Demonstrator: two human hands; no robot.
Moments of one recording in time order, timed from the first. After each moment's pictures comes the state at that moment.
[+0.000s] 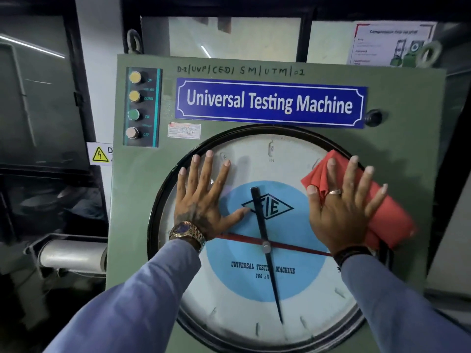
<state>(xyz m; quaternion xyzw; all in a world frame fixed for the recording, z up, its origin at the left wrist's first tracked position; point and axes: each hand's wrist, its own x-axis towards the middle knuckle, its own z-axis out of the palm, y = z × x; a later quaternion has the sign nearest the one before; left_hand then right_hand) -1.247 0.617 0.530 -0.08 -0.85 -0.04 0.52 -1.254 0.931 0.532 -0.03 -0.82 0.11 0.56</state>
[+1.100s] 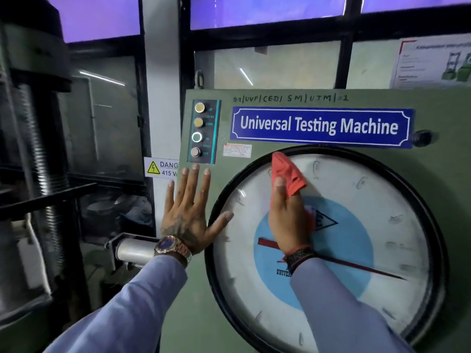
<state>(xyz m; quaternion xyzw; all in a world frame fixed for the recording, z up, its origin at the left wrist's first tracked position) -1.130 0.509 0.558 0.01 -0.86 -0.02 0.51 -1.174 0.723 0.586 0.12 -0.72 0.59 0.35</state>
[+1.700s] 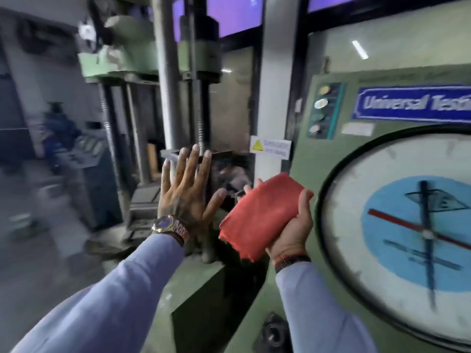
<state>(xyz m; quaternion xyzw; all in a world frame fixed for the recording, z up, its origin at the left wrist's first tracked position) -0.810 0.382 0.549 0.19 -0.86 0.09 0.47 -0.939 0.553 0.516 0.19 -0.19 0.92 -0.28</state>
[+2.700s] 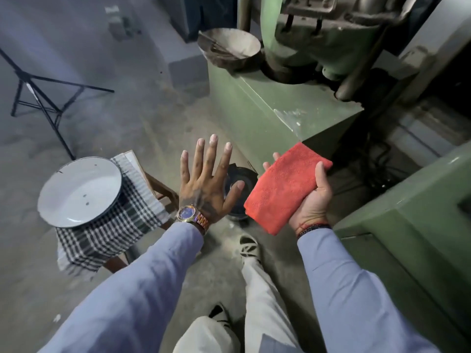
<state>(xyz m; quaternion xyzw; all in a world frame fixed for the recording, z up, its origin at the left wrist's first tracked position) -0.434 0.191 0.069 0.40 -0.89 0.04 0.22 -0.632 0.310 0.084 0.05 -0.34 0.77 -0.54</state>
